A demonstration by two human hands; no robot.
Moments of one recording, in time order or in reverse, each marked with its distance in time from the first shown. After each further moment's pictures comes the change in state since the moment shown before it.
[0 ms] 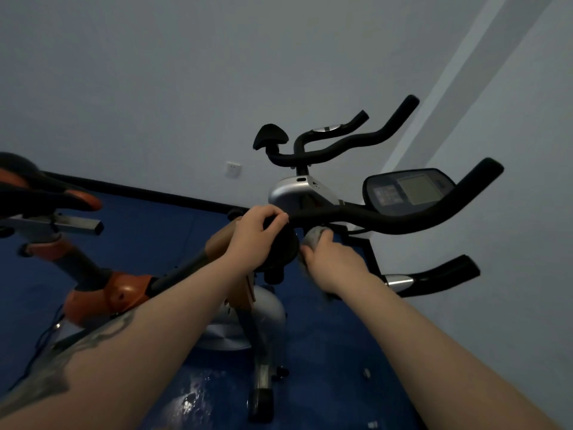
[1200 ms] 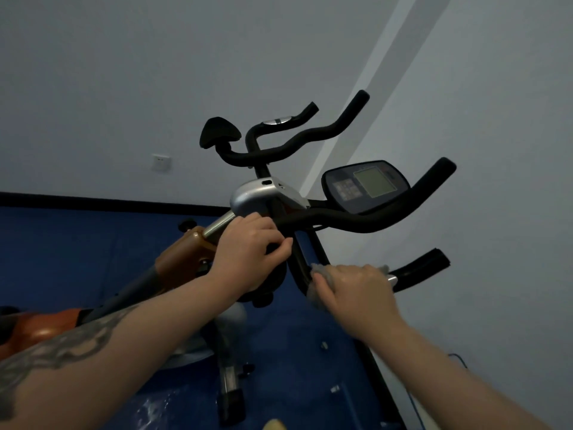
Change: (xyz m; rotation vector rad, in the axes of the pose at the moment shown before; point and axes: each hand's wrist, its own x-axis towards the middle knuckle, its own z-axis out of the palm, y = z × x) left_hand 0.029 -0.019 0.011 0.298 0.013 0.685; right_hand -0.048 0.038 0.010 -0.368 0.592 -0.181
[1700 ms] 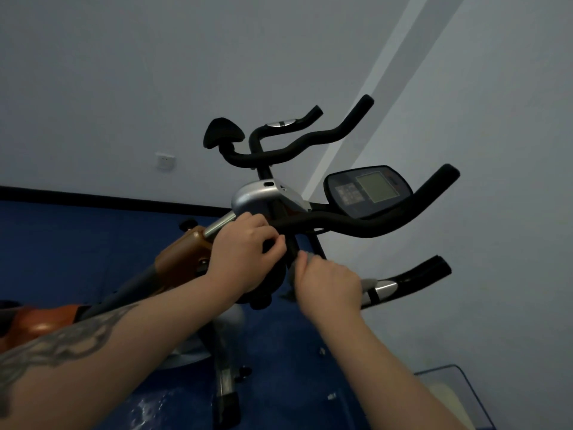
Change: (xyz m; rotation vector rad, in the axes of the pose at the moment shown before) left_hand -0.003 0.001 0.000 0.063 0.012 -0.147; right_hand 0.037 -0.047 0.008 -0.107 -0.299 0.255
